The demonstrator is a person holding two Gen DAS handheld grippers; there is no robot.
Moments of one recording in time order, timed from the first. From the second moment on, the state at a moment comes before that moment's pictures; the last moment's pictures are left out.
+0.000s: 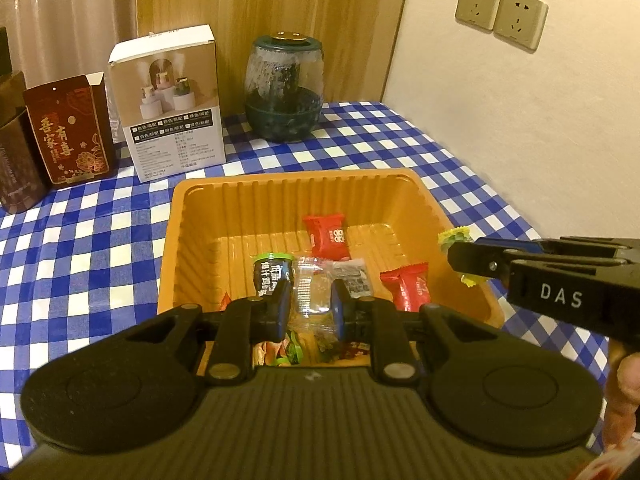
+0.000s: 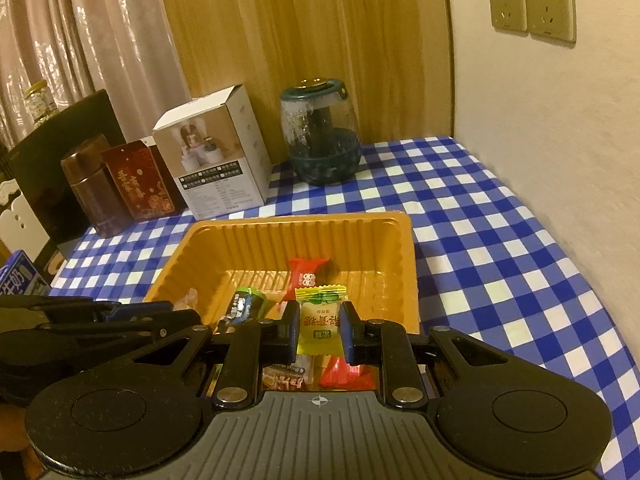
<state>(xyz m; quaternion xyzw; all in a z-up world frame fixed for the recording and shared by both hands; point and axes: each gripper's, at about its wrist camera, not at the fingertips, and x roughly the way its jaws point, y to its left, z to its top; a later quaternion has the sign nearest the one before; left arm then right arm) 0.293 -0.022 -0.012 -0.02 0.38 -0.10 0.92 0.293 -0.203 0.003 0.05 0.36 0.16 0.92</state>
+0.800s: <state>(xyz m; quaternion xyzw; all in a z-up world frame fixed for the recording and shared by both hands) 0.314 -0.013 -0.033 -0.01 0.40 -0.08 0.91 0.315 -0.202 -0.021 0.08 0.39 0.16 0.90</state>
